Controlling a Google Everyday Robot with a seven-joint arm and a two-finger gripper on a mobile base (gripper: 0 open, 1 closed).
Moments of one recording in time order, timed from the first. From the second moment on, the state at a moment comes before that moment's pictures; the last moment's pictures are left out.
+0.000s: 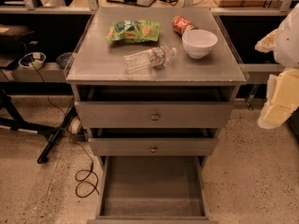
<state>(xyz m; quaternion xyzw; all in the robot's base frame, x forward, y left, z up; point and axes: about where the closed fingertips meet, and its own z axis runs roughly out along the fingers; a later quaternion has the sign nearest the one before) 0.438 -0.217 0.976 -0.60 0.78 -0.03 0.16</state>
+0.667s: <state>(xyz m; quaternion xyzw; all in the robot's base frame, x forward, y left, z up) 0.439 -0.216 0.981 -0.62 0.76 -0.03 0.17</state>
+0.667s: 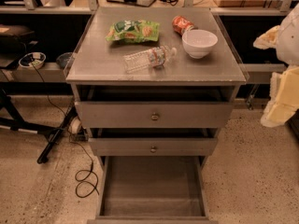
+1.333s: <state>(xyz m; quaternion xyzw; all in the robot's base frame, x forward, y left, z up) 0.440 -0.203 0.995 -0.72 0.66 0.00 0.21</state>
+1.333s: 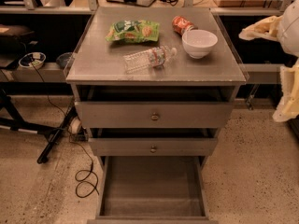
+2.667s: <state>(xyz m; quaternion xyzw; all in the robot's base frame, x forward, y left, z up) 0.502 -0.127 0.980 -0.81 0.52 0.05 0.27</state>
